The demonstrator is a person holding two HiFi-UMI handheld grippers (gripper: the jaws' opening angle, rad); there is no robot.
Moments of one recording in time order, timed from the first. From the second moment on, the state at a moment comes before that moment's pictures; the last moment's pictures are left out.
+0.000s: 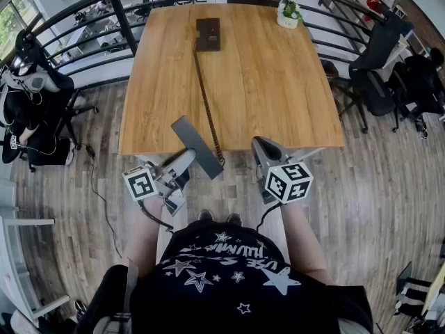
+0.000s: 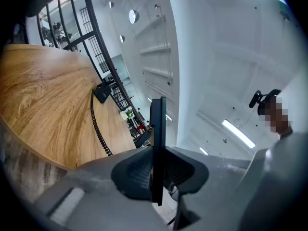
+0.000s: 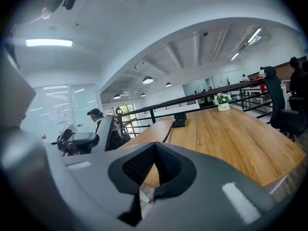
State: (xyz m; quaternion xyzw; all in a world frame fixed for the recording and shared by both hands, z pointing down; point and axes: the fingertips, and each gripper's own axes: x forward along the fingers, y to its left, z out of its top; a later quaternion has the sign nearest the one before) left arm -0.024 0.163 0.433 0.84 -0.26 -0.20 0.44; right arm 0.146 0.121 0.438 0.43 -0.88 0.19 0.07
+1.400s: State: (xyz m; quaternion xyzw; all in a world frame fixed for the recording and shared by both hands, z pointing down) left arm -0.091 0.135 0.447 0.84 -0.23 -0.20 0.46; right arm 0.109 0.113 0.438 0.49 -0.85 0.19 0.08
